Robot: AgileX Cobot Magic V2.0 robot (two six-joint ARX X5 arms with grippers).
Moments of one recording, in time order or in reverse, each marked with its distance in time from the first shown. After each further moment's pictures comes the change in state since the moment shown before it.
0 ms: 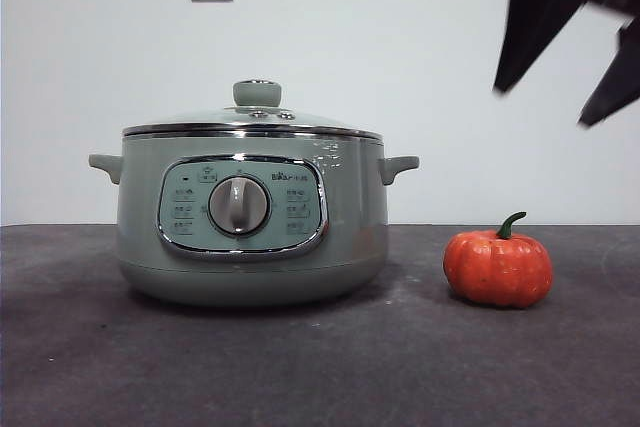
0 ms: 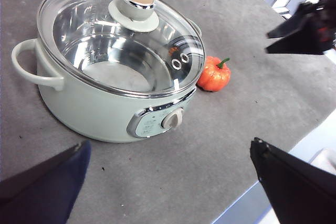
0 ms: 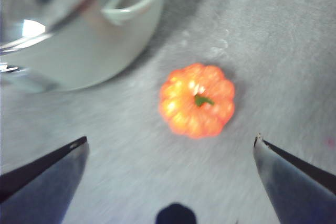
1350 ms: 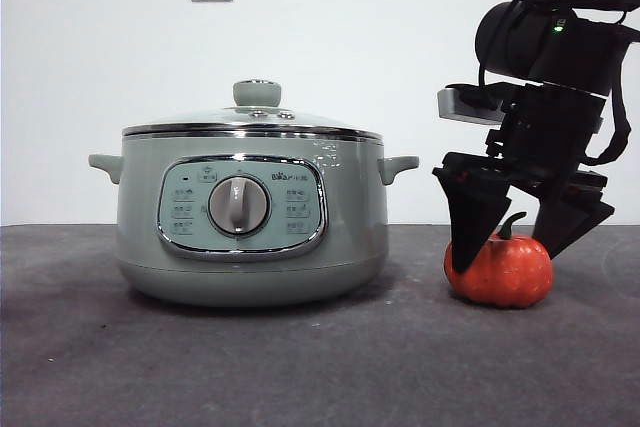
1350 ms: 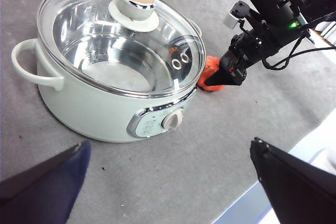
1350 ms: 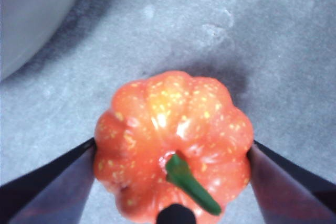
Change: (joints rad) left arm 0.000 0.000 0.000 0.000 0.000 0.000; right arm 0.070 0.415 0.000 0.229 0.126 -0.006
